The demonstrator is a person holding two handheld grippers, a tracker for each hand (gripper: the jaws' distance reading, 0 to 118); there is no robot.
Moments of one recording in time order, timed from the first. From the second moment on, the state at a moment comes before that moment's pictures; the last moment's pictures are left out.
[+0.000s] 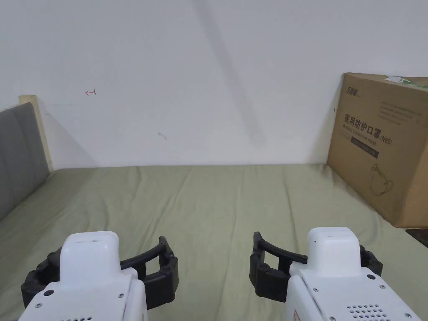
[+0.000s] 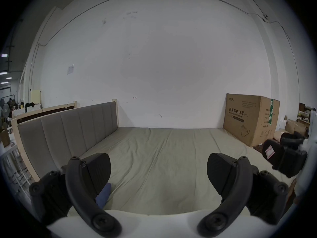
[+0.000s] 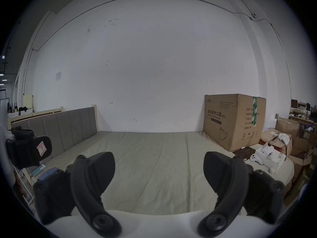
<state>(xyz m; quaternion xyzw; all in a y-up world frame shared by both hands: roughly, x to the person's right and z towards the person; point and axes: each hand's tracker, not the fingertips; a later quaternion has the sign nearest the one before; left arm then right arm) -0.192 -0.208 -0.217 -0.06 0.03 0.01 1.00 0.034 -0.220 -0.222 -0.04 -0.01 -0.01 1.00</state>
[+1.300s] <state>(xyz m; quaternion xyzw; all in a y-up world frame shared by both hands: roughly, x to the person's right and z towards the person) -0.183 -0.201 -0.213 -0.08 0.03 0.00 1.00 0.037 -0.219 -0.224 -0.03 -0.04 0.02 1.00</state>
